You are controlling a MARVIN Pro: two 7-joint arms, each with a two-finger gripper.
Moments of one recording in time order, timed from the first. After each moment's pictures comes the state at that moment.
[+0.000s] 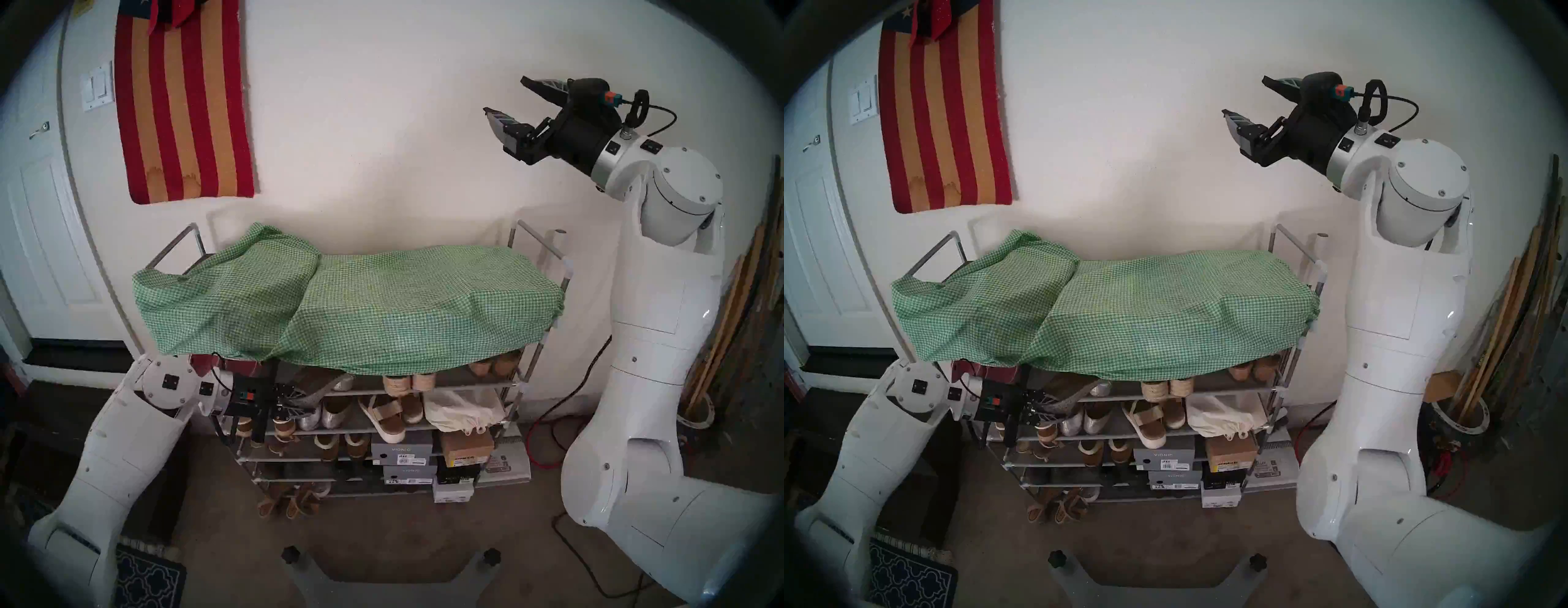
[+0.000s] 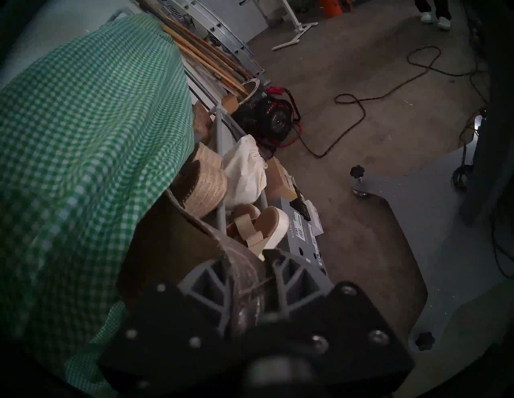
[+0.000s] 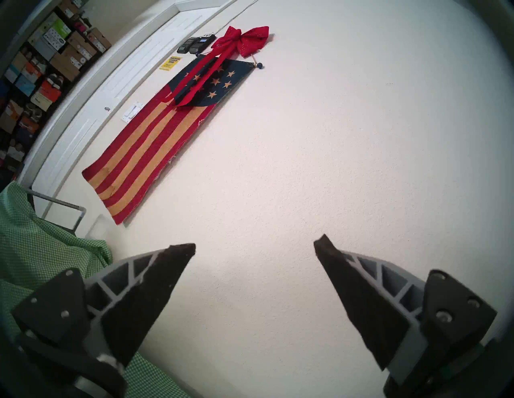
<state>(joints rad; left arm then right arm) 1.43 -0.93 -1.48 -1.50 0.19 -0.44 -1.18 -0.81 -1.46 1.77 -1.86 -0.27 0.33 0.96</state>
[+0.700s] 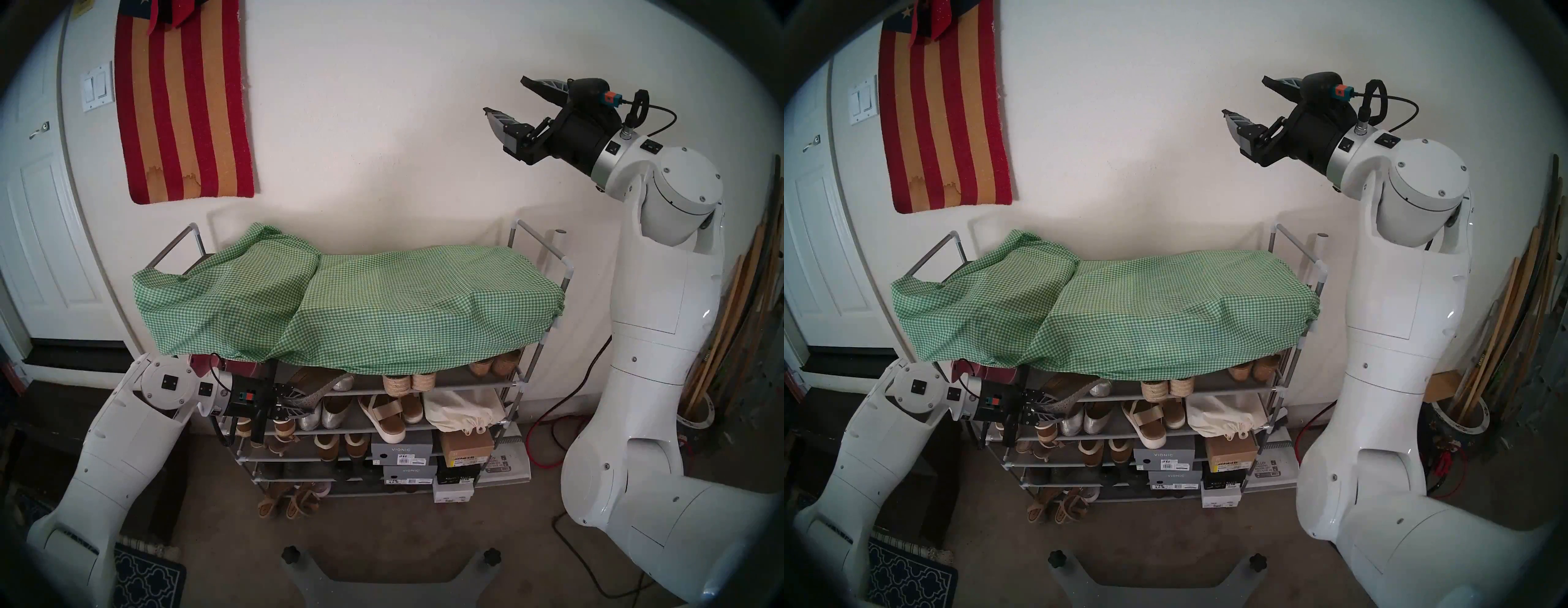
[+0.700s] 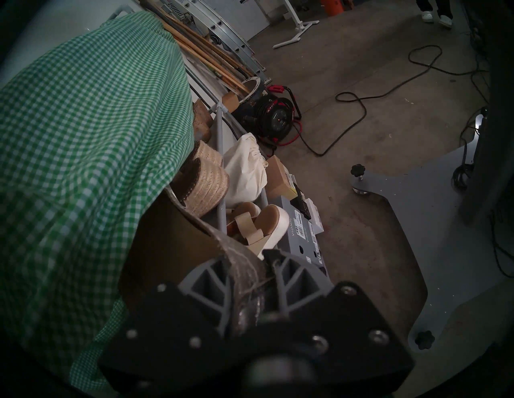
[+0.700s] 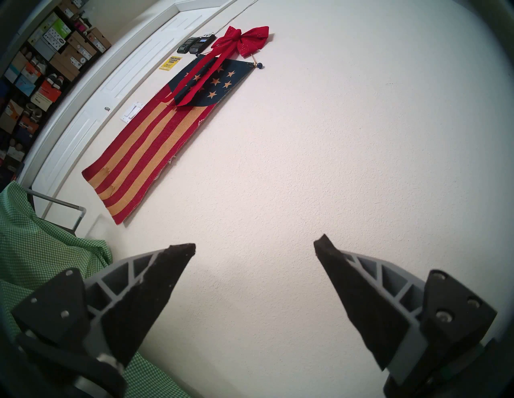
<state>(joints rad) 1.43 -0.92 -1.48 -1.50 0.20 -0.44 -1.18 -0.81 -1.46 1.77 -1.86 -0.27 0.33 0.96</state>
